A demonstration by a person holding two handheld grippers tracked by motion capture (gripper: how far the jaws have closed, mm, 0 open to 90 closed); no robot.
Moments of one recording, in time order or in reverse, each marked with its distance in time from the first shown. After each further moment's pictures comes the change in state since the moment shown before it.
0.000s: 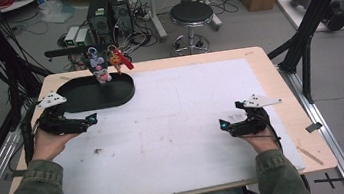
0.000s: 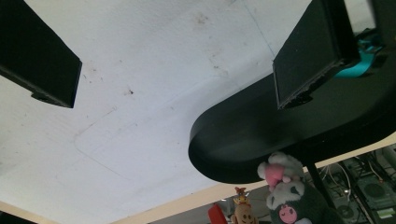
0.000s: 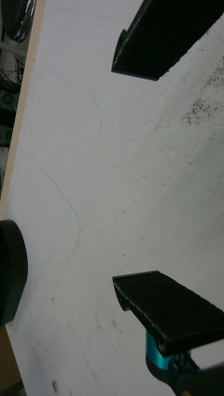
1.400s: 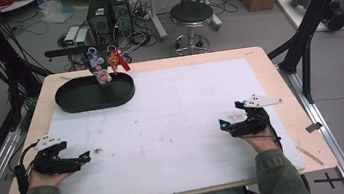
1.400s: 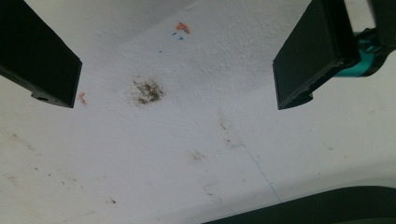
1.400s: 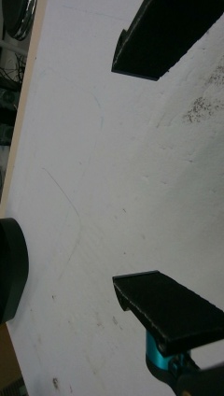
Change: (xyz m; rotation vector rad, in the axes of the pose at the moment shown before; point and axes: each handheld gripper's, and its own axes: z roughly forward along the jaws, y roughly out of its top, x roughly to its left) left arm -0.005 -0.101 -0.028 0.105 0.046 -0.095; right arm 0.001 0.000 0.000 0.000 0.006 0.000
